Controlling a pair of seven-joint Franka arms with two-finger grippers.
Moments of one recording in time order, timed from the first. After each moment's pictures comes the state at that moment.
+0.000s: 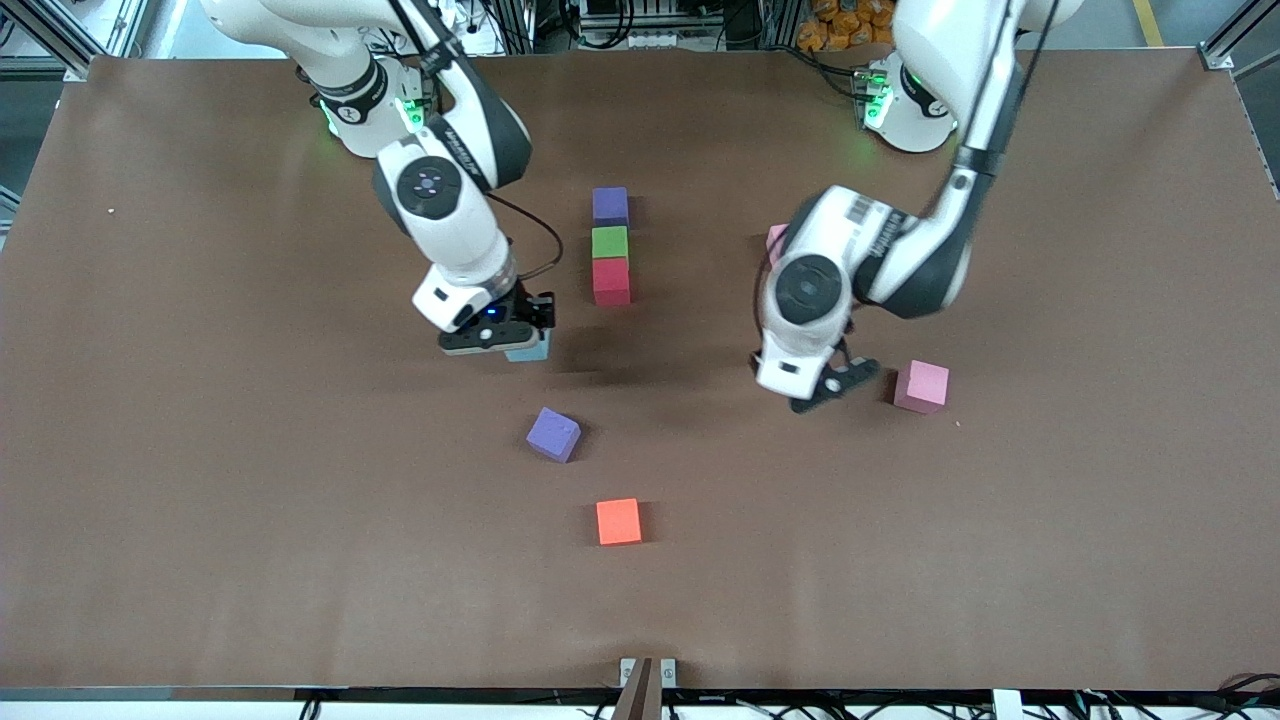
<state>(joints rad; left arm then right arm) -0.61 0.49 0.14 -1.71 0.02 1.97 -0.89 0.72 0.30 -0.10 -2.03 0.07 2.44 0.49</state>
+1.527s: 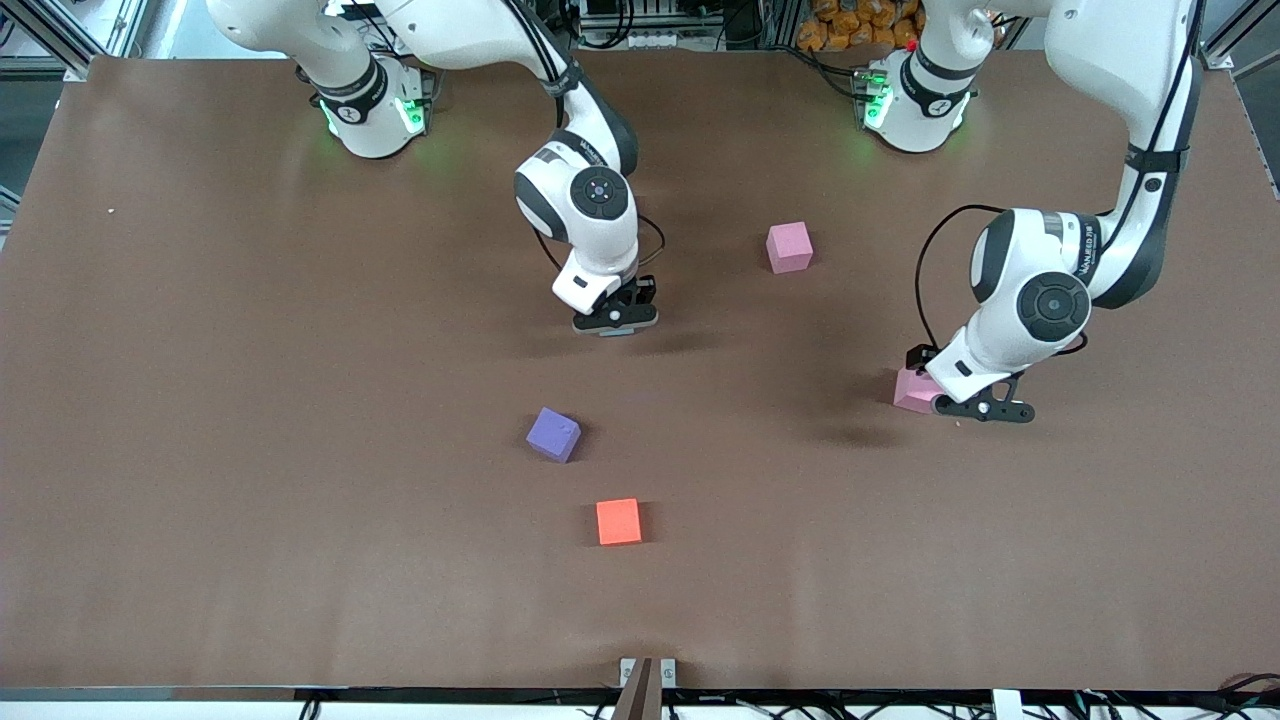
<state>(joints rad) -0.29 0.33 0.13 -2.08 0.09 2.31 -0.06 0.96 0.56 -0.12 -1.87 0.07 2.43 0.68</state>
